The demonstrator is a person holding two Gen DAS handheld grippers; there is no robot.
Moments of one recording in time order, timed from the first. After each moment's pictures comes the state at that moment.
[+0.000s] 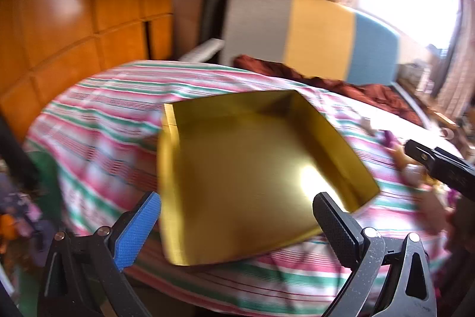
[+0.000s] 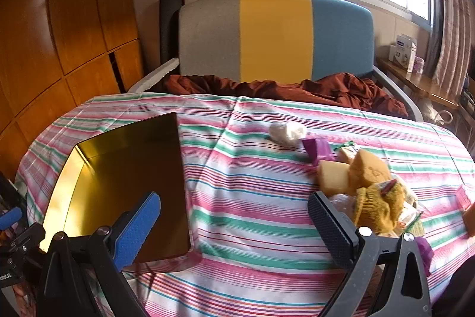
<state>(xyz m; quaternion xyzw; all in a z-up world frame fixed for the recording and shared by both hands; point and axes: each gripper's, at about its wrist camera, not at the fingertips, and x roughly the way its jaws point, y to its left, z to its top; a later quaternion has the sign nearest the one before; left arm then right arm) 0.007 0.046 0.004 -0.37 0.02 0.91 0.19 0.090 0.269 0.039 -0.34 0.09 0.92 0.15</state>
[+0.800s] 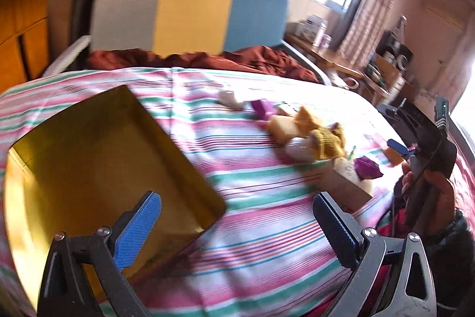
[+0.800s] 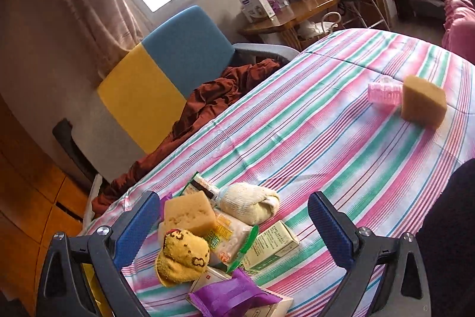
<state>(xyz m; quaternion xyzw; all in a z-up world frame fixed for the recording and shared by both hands) 0.017 0.214 0.015 -0.40 0.07 0.80 0.43 0.226 0.490 0.022 -0.19 0.39 0.83 0.34</state>
